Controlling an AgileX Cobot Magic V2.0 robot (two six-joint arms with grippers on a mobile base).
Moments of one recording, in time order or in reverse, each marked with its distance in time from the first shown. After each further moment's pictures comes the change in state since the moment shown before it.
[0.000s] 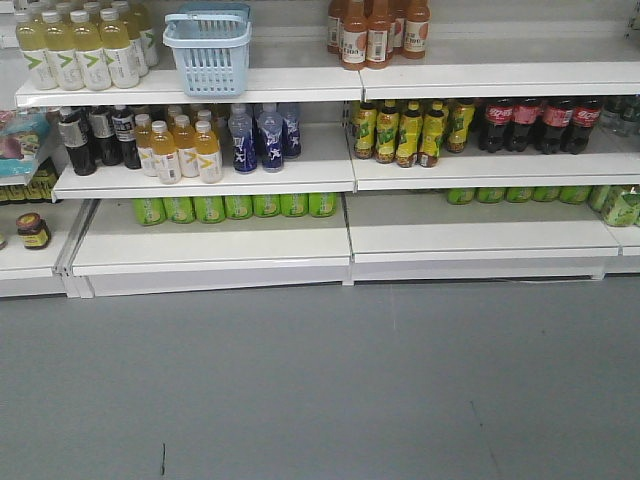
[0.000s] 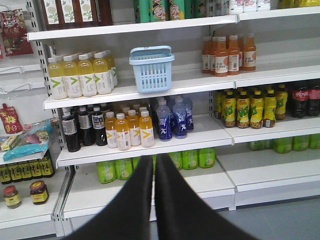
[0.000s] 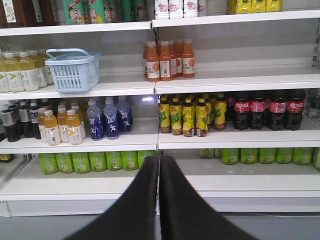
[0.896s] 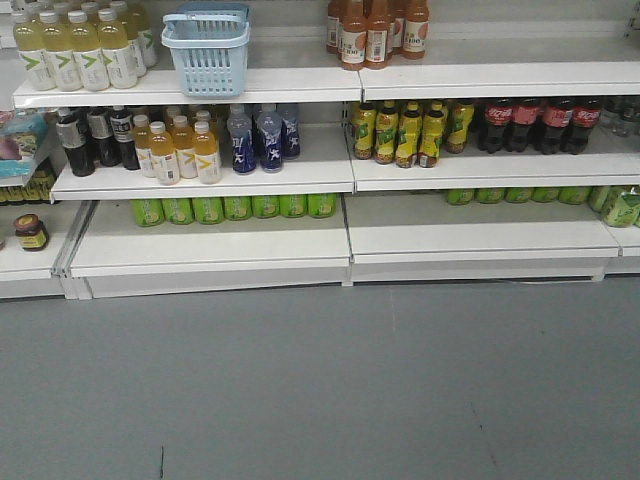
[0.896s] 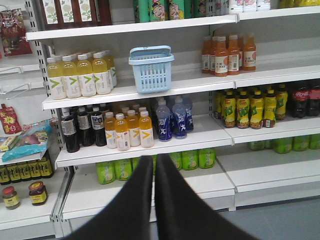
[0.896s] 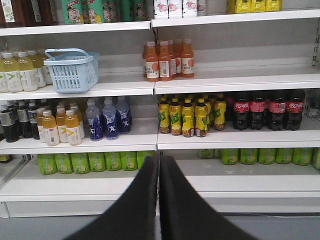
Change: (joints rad) left arm 0.000 0.000 0.000 0.000 0.000 0.000; right arm 0.000 0.000 0.000 0.000 0.000 0.000
